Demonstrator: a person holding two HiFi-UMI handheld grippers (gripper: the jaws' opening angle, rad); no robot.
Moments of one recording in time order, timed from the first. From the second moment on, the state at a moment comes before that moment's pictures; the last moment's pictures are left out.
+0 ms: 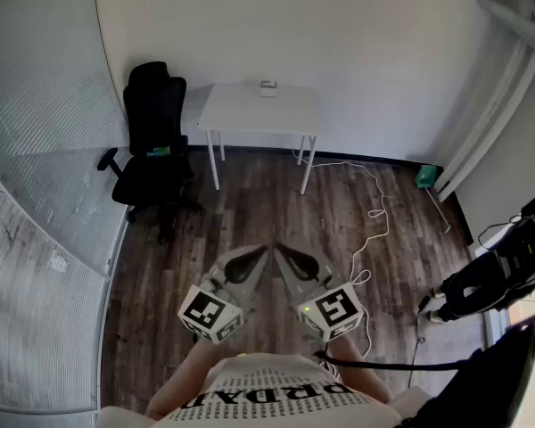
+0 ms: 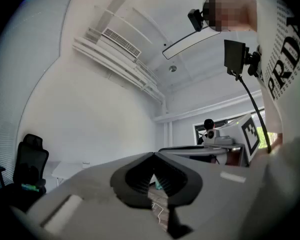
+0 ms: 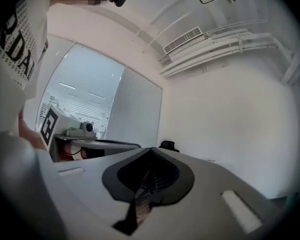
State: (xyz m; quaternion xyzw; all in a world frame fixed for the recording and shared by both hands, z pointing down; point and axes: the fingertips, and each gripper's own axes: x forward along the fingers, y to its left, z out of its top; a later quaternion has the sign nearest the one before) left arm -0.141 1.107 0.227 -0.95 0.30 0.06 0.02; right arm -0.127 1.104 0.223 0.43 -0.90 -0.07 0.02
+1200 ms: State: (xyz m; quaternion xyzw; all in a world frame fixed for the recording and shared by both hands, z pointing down) left arm -0.178 1.122 0.230 -0.96 0.29 0.07 0.01; right arm -0.170 1.114 0.224 0.42 -0.90 -0.05 0.00
